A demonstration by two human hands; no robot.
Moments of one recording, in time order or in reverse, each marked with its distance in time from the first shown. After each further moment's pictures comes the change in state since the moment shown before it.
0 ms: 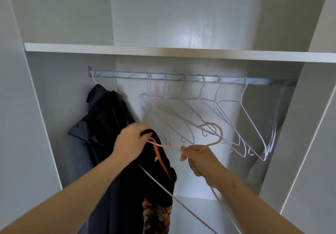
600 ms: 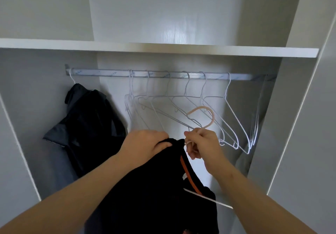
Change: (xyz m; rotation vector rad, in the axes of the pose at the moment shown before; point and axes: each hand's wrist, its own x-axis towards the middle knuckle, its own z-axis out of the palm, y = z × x) left_hand 0.003 0.027 0.030 0.304 -0.146 0.539; right_hand 0.004 -0.015 -0.027 0.178 0.221 -0.241
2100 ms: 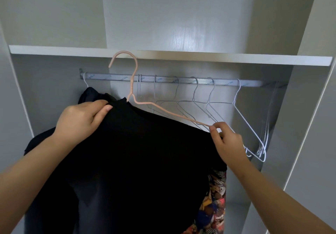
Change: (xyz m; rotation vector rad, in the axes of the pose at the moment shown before) left_hand -0.031 -0.094 -0.088 0.248 0.561 0.013; right_hand 0.026 0.008 -0.044 -0.773 0.203 -0.430
